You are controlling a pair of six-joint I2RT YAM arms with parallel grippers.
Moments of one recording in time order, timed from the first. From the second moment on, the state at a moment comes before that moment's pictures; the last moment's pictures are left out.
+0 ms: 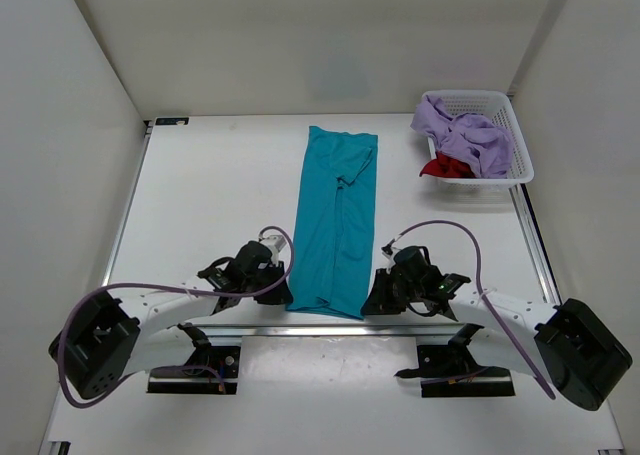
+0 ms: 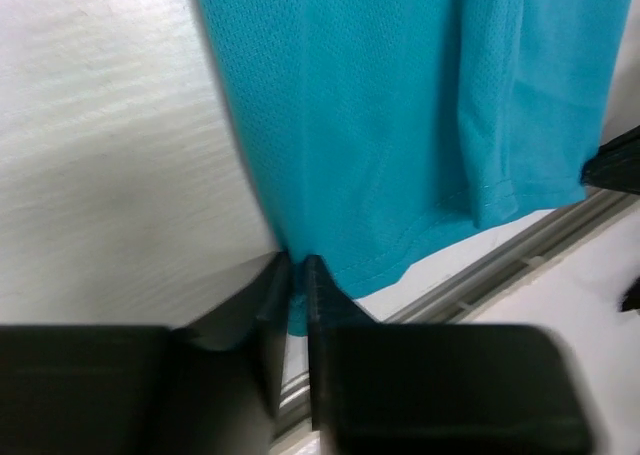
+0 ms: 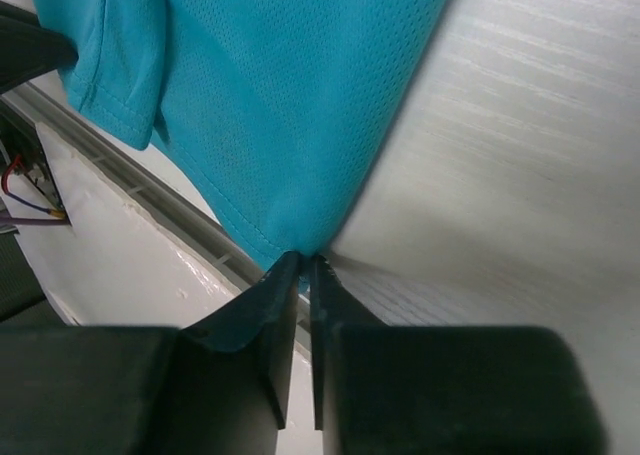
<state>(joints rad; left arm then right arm) -0.74 1.14 0.36 -0.10 0.16 -0.64 0.70 1.07 0.28 -0.08 -0.38 0.79</state>
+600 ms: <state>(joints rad) -0.72 1.04 0.28 -0.04 0.21 -0.70 0.73 1.07 0.58 -0.34 -0.24 0.64</state>
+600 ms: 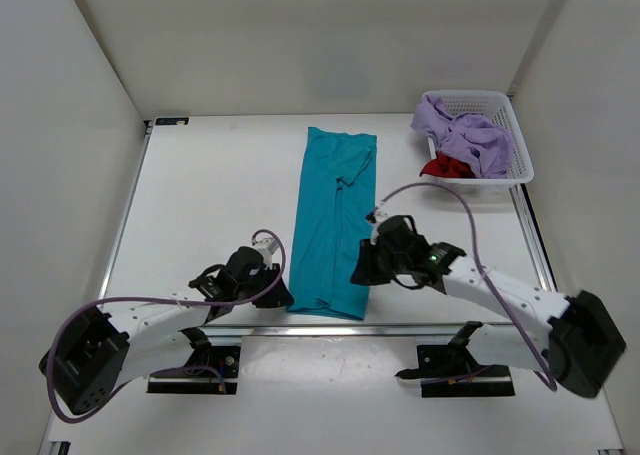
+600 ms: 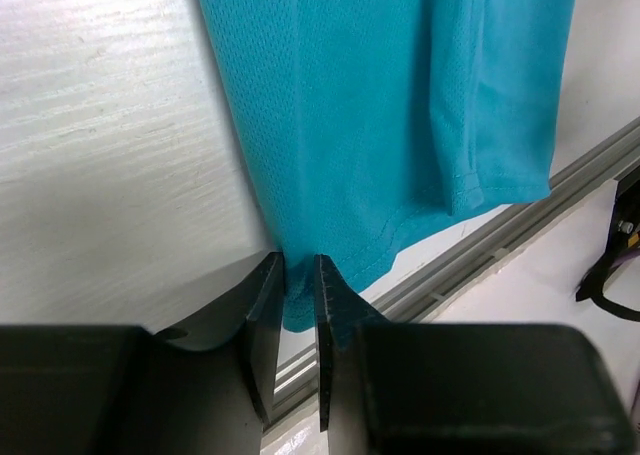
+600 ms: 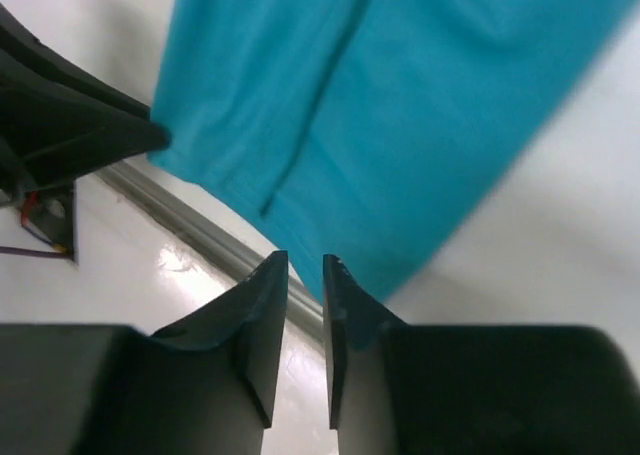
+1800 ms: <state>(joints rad) -0.67 0.97 0.22 -0.01 0.24 -0.72 1.22 1.71 1.12 -0.59 0.28 0.43</state>
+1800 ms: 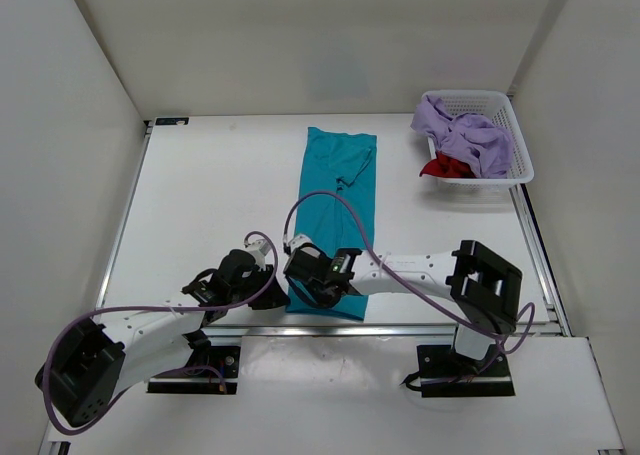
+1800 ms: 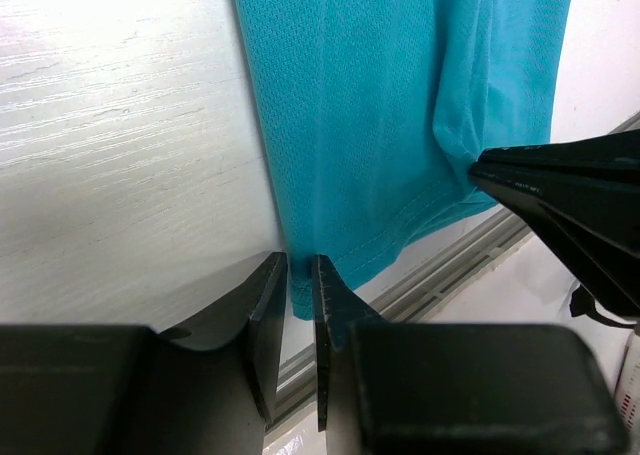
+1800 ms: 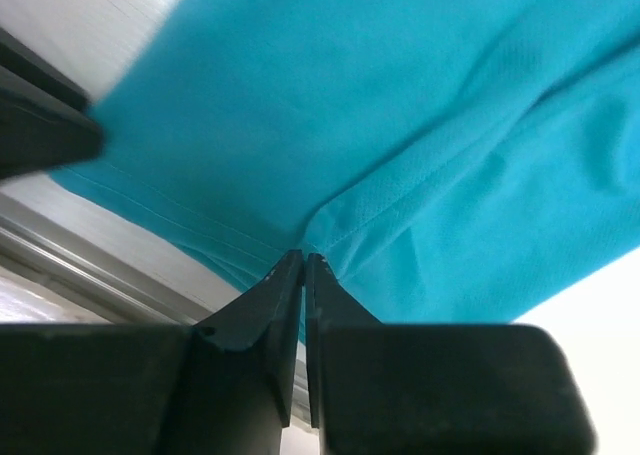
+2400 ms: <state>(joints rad) -0.66 0.95 0.22 -0.03 0.24 -0.71 1.18 1.39 0.74 -0.48 0.21 0.67</state>
